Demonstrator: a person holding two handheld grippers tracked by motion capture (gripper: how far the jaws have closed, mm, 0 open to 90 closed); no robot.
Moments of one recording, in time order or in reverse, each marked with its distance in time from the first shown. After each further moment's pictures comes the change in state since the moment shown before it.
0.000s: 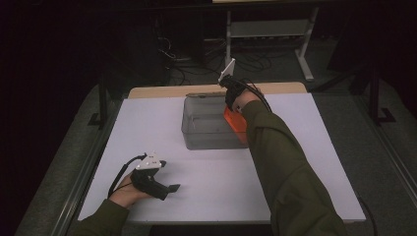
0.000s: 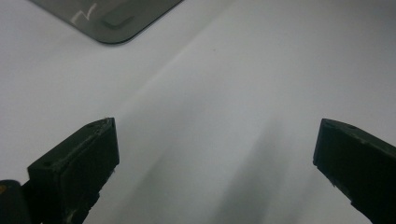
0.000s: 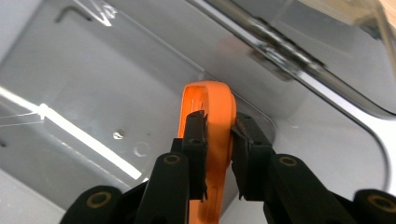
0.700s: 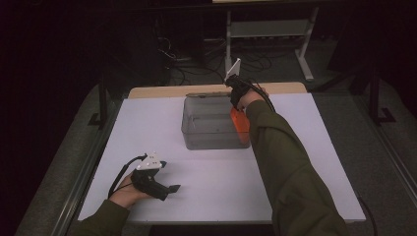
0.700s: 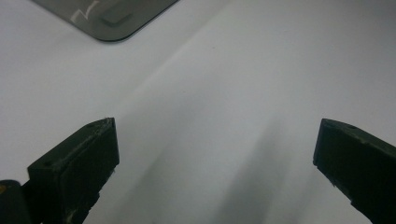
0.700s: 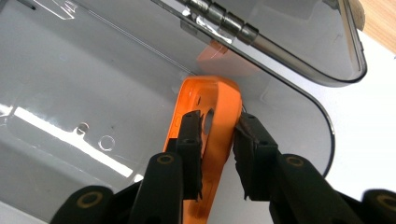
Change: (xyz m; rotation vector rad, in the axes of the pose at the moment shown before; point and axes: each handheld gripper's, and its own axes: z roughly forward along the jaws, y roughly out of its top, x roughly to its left) left arm -0.001 -0.001 0.001 0.004 0.000 -0.002; right arm -0.013 -0.006 0.002 0.035 -0.058 0.056
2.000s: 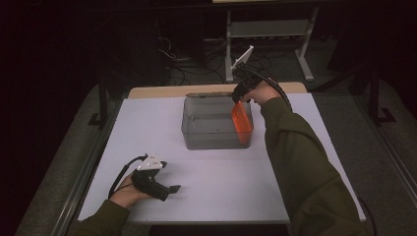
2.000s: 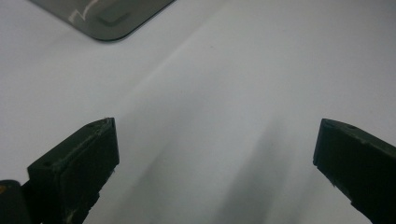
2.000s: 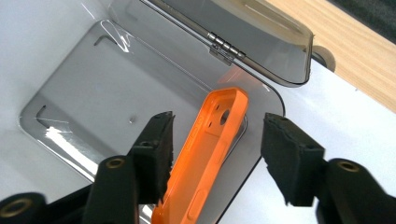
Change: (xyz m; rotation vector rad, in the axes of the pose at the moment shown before) left arm -0.001 0.000 0.001 0.005 0.000 0.006; right arm -0.006 -0.031 -0.068 -0.215 0.088 -0.052
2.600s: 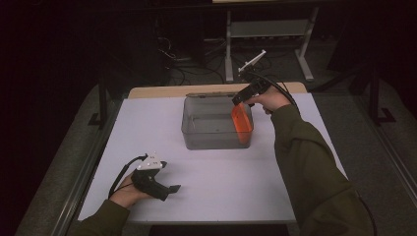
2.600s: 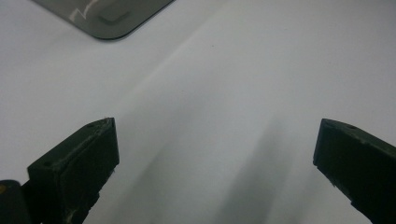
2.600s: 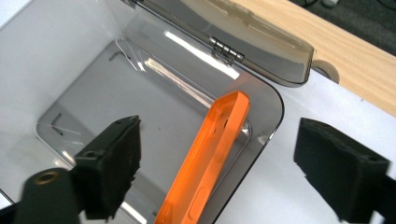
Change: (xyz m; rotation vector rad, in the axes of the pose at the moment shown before) left arm 0.001 0.000 0.001 0.004 0.000 0.000; right arm -0.008 -0.026 -0.004 -0.142 0.055 0.008
